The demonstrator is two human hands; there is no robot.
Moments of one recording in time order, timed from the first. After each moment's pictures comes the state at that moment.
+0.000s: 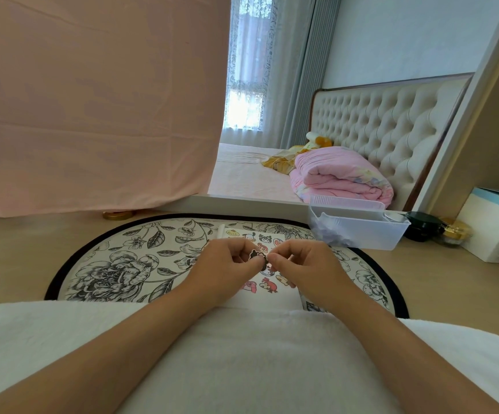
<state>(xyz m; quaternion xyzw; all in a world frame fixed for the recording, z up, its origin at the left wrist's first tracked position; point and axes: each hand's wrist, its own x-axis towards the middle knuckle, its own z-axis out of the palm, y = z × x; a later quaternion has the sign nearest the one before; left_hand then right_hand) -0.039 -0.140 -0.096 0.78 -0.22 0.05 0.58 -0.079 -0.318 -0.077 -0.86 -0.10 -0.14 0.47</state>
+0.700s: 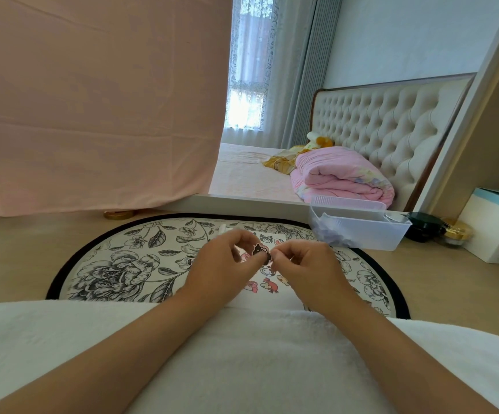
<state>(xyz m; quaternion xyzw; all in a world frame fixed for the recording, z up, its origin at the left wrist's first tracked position) -0.043 -0.140 -0.096 0.82 -0.20 0.16 0.51 -0.080 -0.310 -0.080 -0.88 -0.06 -0.21 0.42</state>
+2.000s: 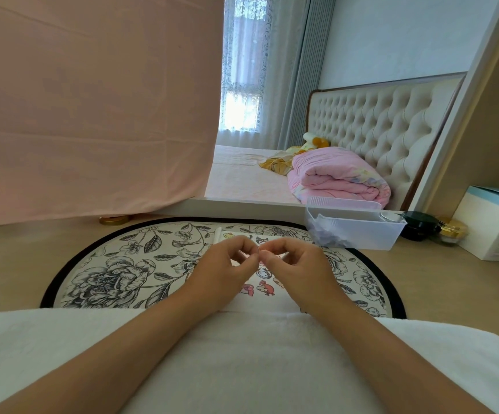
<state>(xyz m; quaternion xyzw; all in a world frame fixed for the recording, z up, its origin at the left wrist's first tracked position) -0.045 -0.141 -0.091 0.81 -0.23 0.09 0.54 -0.081 -0.305 -0.082 -0.84 -0.06 -0.20 0.51</state>
